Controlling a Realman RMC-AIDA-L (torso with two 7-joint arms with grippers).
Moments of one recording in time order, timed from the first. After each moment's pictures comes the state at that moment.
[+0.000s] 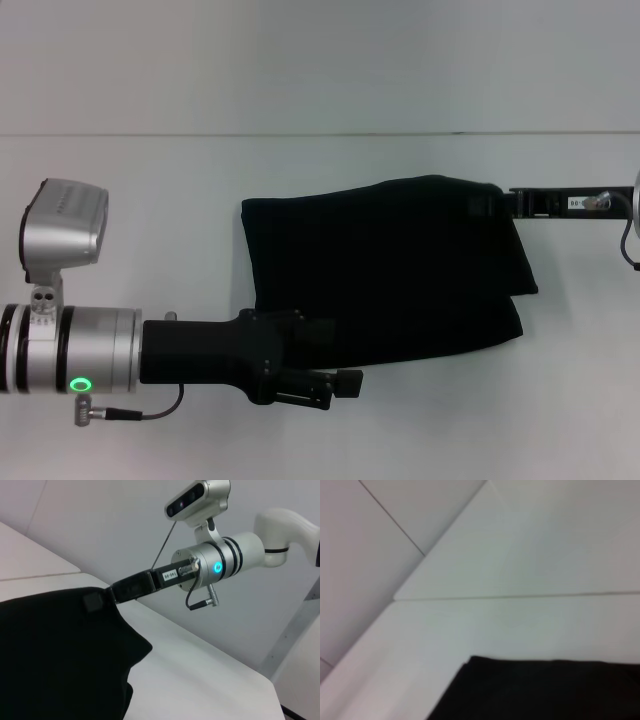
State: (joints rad) left arm -0.61 -2.12 0.64 0.51 2.11 1.67 -1.46; right arm 0.75 1.97 -0.75 -0.53 -2.08 -1.22 2.05
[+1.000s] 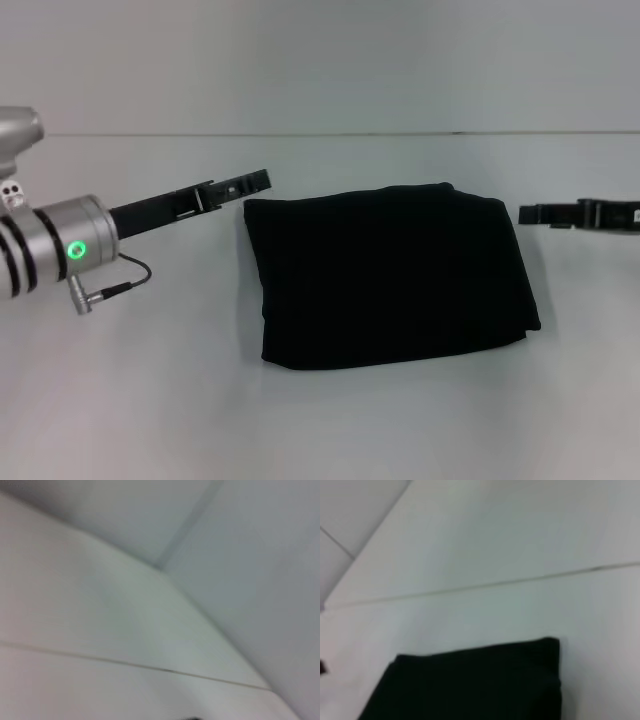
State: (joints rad) left arm -0.67 -2.11 0.51 0.51 1.97 1.16 -1.85; right arm 0.70 1.93 -0.64 -0.53 -2.21 -1.19 2.11
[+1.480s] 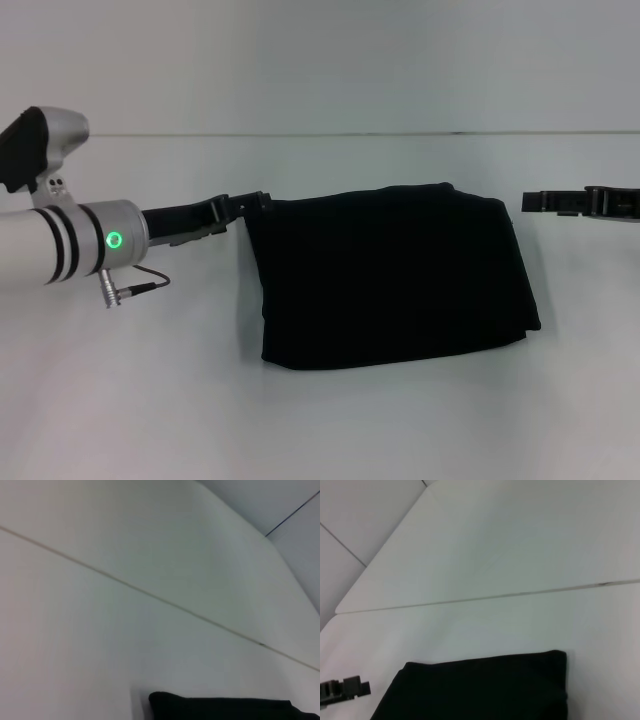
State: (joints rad) left arm -0.75 -2.10 0.65 0.44 2.08 0.88 -2.18; right arm 0.70 1.93 -0.61 -0.57 -2.22 -1.23 2.11
